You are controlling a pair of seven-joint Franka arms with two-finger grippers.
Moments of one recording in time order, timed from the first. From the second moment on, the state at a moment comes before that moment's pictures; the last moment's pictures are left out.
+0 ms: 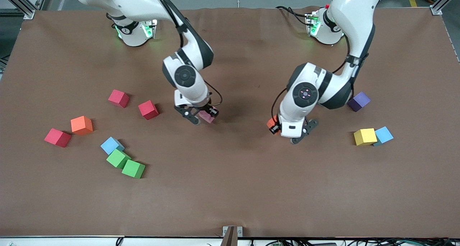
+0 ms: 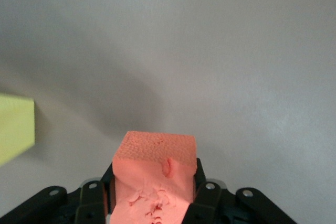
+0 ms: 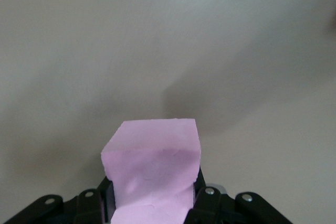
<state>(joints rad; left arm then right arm) -0.44 0.50 -0.14 -1.76 0.00 2.22 -1.34 0.65 0.42 -0.02 -1.87 0.16 2.29 1.29</state>
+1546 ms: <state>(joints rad) -0.76 0.53 -0.18 -1.88 0.00 2.35 -2.47 0.46 0.30 -0.05 -1.97 0.16 2.26 1.84</state>
